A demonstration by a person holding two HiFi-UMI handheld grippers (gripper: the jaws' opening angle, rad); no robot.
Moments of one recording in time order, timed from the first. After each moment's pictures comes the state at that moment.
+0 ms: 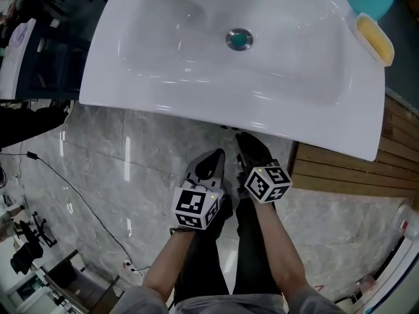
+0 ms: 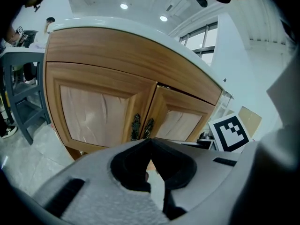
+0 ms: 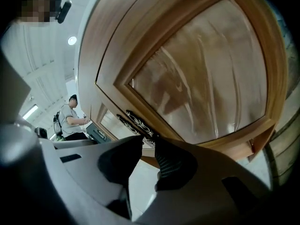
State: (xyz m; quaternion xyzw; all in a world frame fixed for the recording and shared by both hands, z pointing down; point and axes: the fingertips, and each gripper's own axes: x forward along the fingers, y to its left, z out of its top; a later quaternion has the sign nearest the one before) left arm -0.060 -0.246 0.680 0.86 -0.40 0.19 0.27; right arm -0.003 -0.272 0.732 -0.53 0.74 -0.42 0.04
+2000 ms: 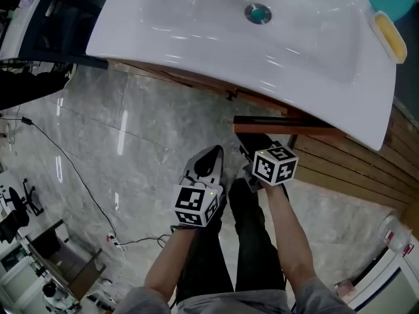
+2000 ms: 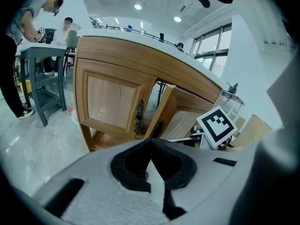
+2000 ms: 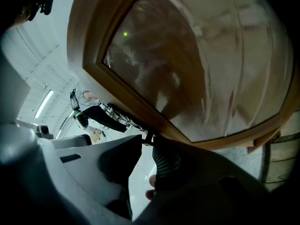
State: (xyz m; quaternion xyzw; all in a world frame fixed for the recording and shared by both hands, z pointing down) left arm -0.076 -0.181 0.686 0.81 -0.47 0.18 0.31; right arm -0.026 -0.217 0.757 -0.39 0.79 -0.47 -0.09
